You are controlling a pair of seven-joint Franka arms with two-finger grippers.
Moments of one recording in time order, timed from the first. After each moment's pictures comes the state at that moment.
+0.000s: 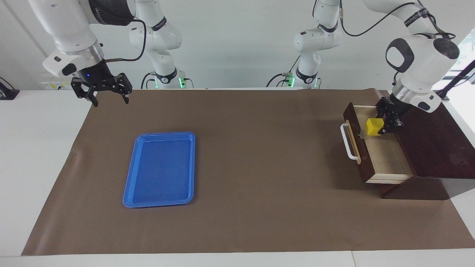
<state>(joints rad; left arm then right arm) 0.16 -0.03 -0.03 -2.00 -0.02 1.99 -1.28 -0.05 -0.05 0.01 -1.65 -0.03 1.63 -0.19</state>
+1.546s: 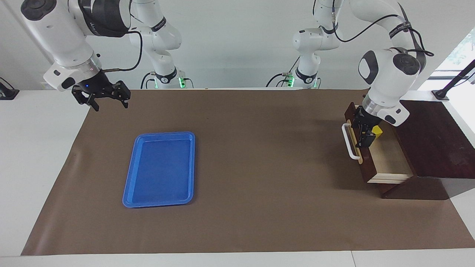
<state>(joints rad) 0.03 0.04 -0.05 -1.97 0.04 2.05 -1.38 -0.07 -0.02 0.01 -1.68 -0.01 1.60 -0.16</state>
